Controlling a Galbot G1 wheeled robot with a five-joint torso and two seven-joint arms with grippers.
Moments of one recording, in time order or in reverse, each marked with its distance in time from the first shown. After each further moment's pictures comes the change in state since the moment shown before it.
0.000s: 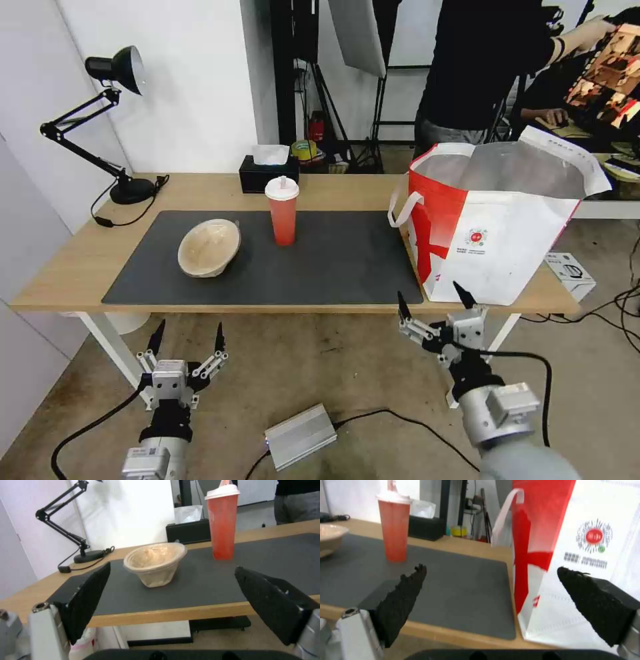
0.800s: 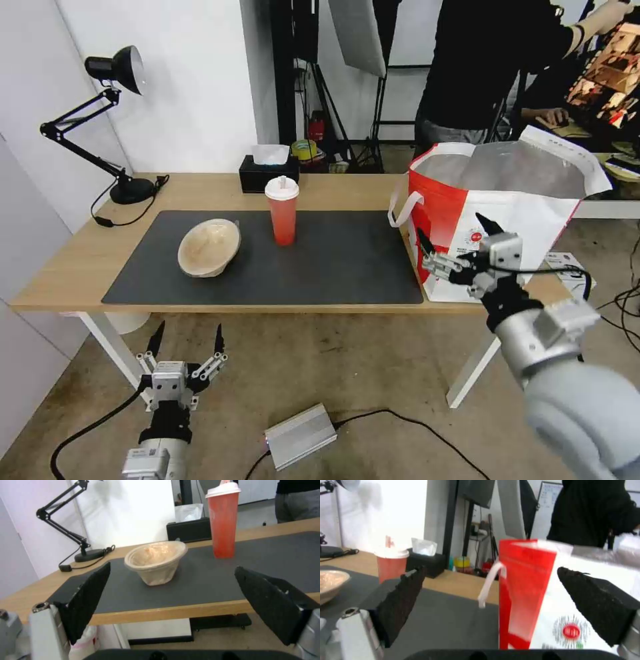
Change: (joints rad) left arm 0.004 0.000 -0.002 -0.001 0.001 0.001 -0.001; right arm 0.263 -0.238 0.135 0.079 0.370 -0.168 0.024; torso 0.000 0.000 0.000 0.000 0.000
